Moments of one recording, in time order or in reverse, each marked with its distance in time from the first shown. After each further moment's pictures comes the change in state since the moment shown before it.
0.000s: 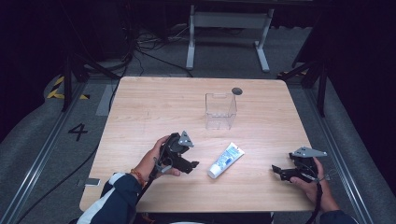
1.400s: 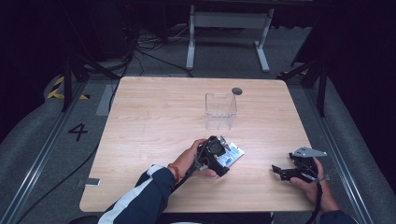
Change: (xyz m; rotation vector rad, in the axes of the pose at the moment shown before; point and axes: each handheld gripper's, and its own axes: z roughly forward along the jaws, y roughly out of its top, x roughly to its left) left arm -0.037 0.068 0.078 0.142 -0.113 0.049; right arm 0.000 0.000 0.000 0.001 0.000 0.000
